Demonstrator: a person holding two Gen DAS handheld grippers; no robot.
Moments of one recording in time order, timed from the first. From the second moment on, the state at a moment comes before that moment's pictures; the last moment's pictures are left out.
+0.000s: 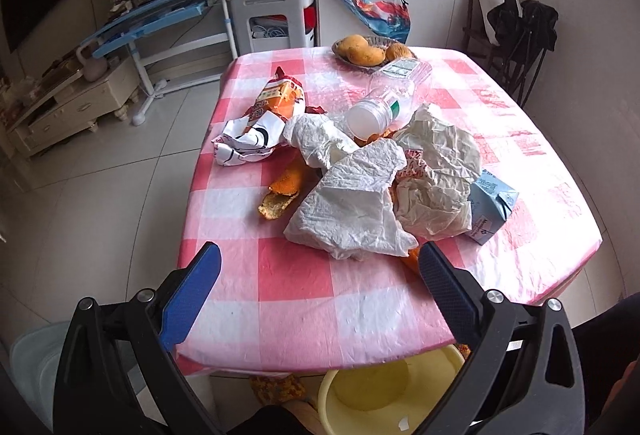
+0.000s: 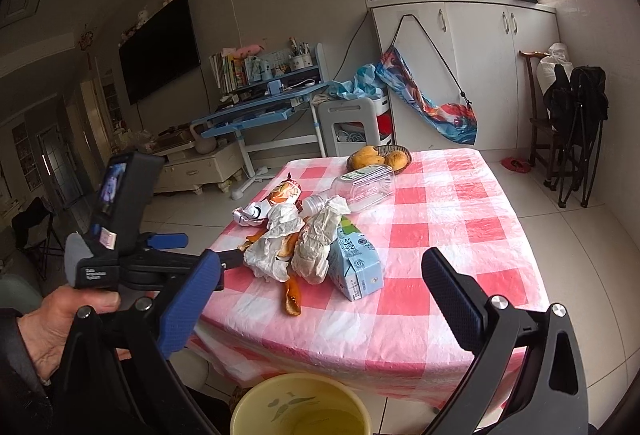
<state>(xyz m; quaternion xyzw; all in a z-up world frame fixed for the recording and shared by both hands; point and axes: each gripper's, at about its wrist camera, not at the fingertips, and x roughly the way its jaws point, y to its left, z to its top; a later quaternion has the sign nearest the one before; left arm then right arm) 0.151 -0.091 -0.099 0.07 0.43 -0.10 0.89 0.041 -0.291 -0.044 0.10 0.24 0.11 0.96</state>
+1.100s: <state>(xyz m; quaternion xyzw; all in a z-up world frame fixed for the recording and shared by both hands) 0.152 -0.044 -0.078 -0.08 0.44 -0.15 0.88 0.184 -0.251 -0.097 0.02 0.39 0.10 0.91</state>
